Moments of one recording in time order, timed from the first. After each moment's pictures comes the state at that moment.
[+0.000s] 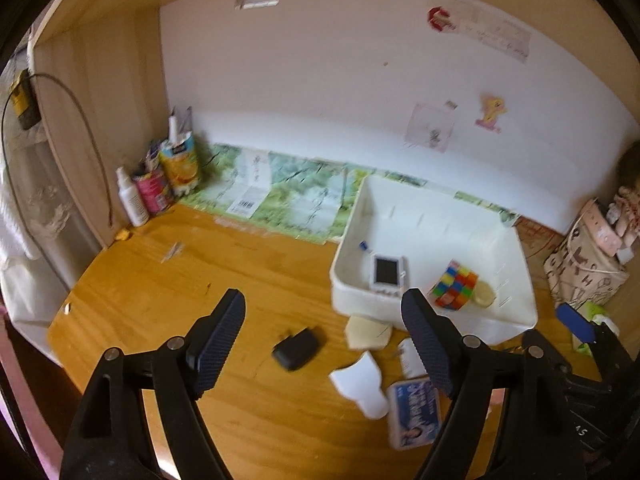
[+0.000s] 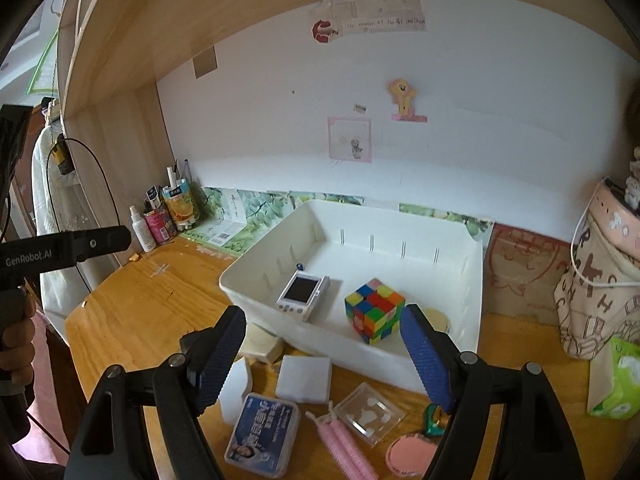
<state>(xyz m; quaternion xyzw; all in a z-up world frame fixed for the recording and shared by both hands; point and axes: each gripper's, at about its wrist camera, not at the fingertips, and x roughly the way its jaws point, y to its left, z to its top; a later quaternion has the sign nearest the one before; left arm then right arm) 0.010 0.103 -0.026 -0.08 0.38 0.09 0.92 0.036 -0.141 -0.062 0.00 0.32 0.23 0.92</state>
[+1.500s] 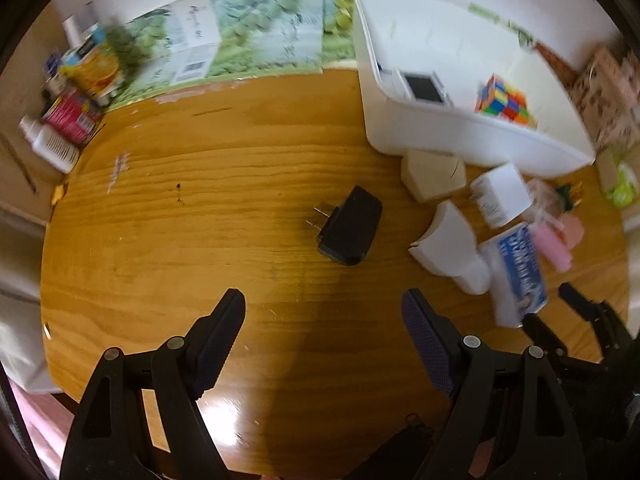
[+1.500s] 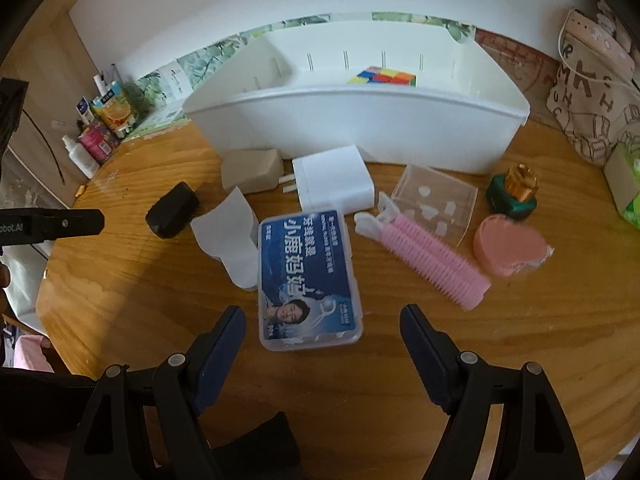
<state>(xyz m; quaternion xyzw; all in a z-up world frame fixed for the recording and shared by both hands) 0.055 0.155 -0.148 0.03 0.61 -0.05 0.79 -0.016 -0.071 -0.176 0.04 0.53 0.09 0.84</state>
